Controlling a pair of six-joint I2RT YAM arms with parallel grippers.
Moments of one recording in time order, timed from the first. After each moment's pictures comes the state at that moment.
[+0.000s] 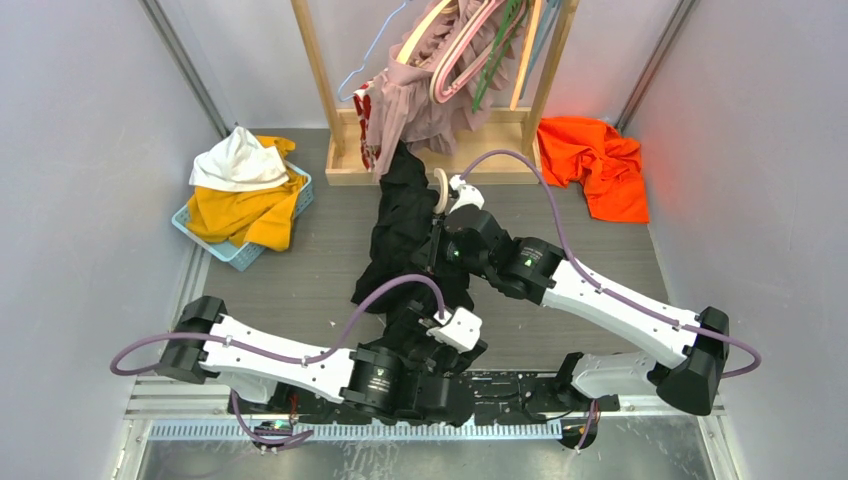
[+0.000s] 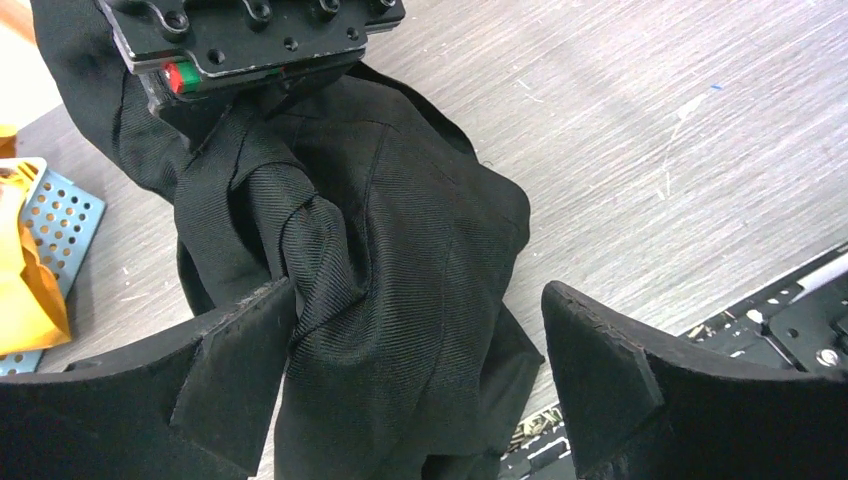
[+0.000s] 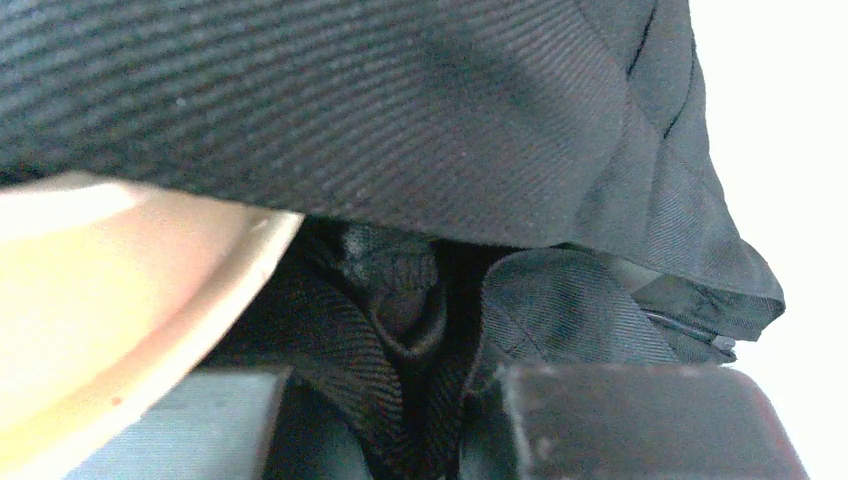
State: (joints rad) left arm -1.76 1.45 1.19 -0.58 -1.23 -0.57; right arm 0.98 1.22 1.15 -0.50 0.18 0.85
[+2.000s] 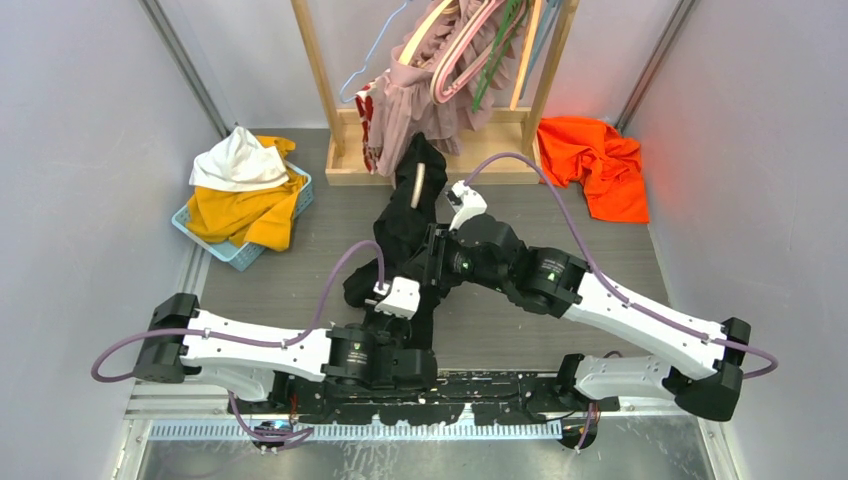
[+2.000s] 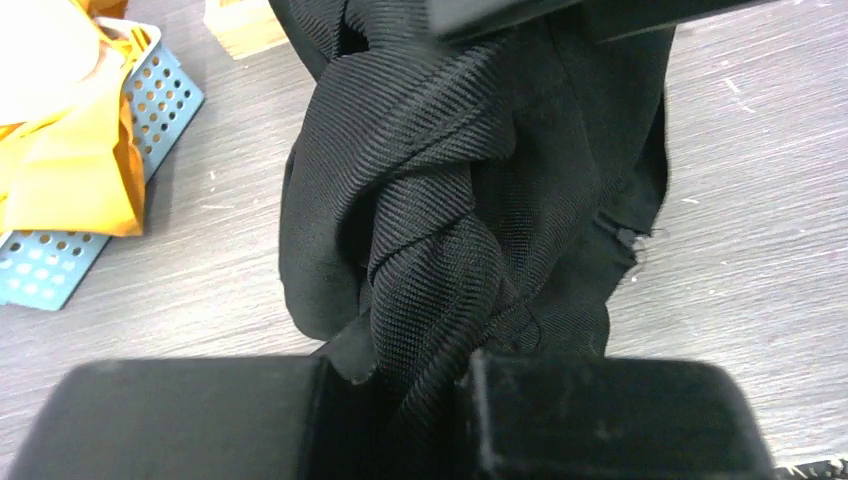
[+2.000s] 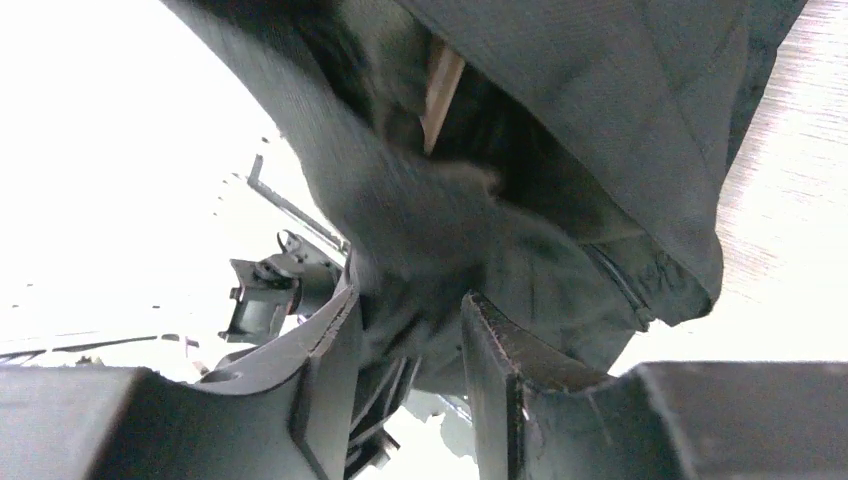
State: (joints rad) left arm -1.60 1.32 0.99 -0.82 -1.30 -0.95; right arm 1.07 1.13 1.16 -0.51 0.16 0.83
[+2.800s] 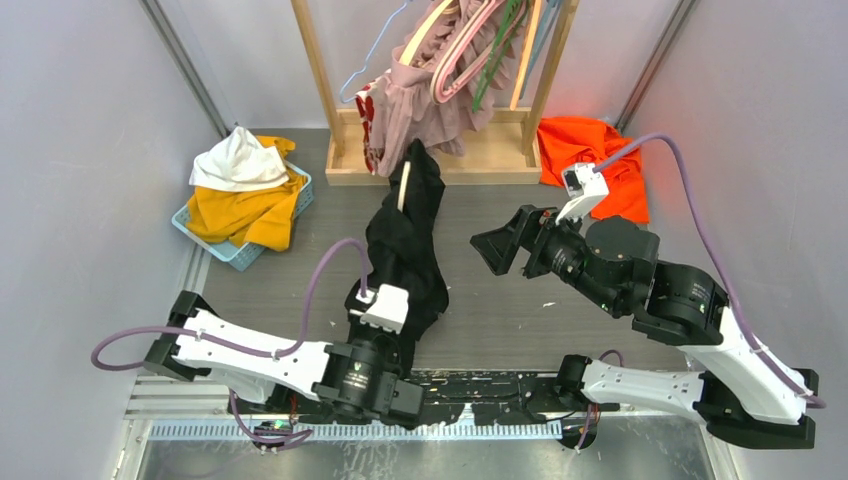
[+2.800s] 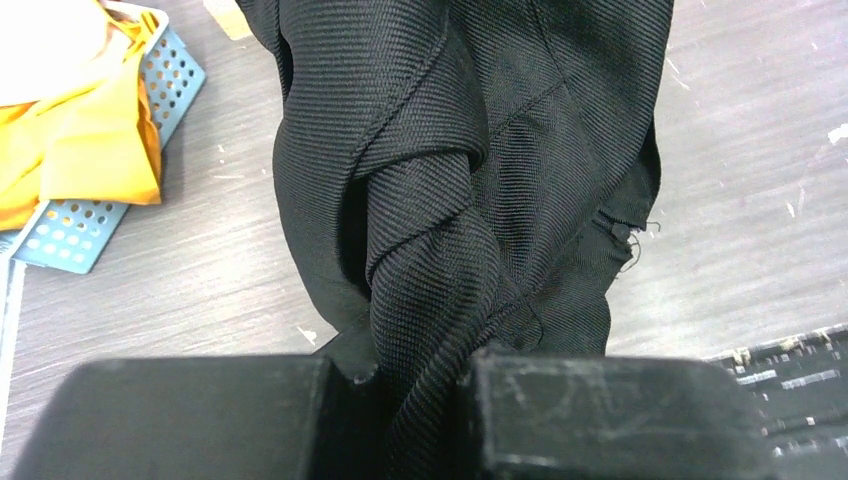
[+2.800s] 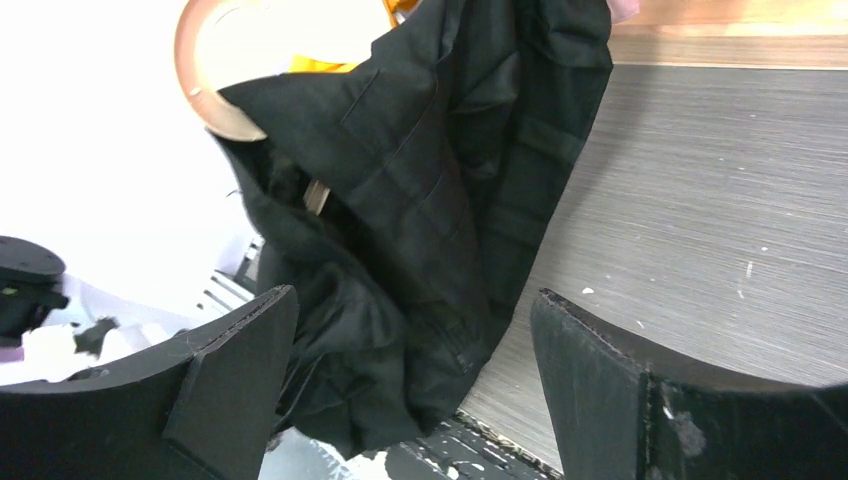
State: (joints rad) left arm -1.77 1.40 1.30 -1.55 -1.27 -1.50; right arm 1.08 0.86 1.44 -0.85 0.41 0.67
